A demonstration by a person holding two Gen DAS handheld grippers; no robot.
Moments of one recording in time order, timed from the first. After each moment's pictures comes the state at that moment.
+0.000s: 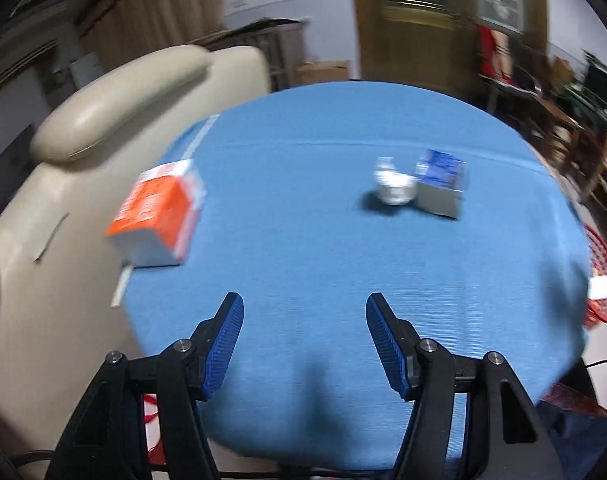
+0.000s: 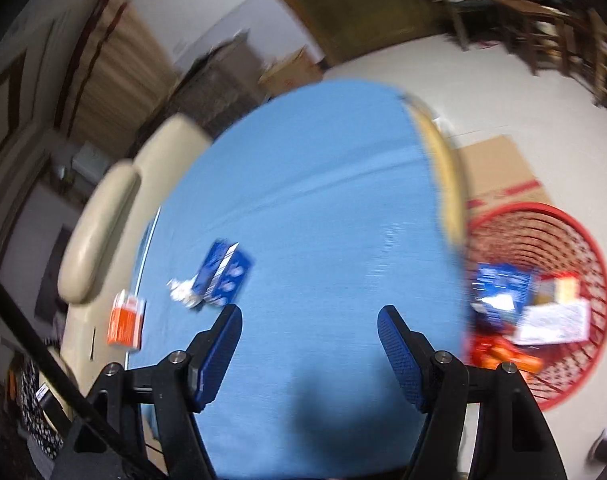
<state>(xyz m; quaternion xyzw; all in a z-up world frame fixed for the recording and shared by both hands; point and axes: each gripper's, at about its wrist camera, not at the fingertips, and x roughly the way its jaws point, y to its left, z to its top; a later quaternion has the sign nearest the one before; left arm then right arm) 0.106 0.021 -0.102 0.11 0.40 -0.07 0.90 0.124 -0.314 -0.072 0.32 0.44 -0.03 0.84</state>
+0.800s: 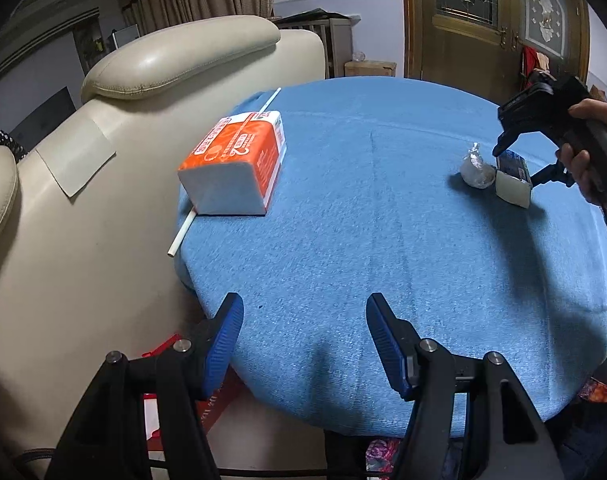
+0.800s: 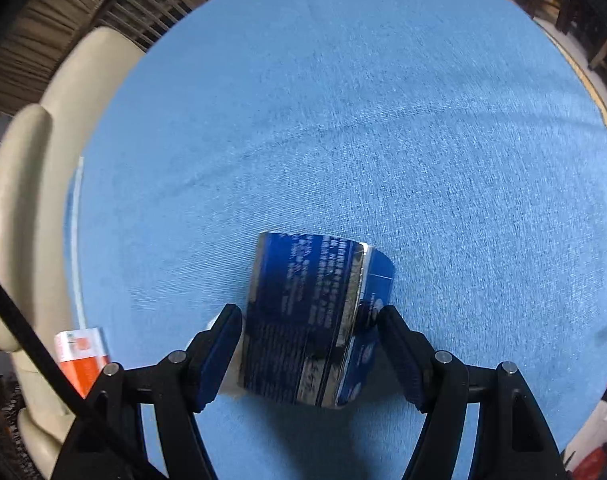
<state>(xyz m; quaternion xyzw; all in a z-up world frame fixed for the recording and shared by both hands) 0.100 0.102 -0.128 0.07 0.42 -0.03 0.91 0.345 -0.180 -0.158 0.31 0.60 -0.12 0.73</state>
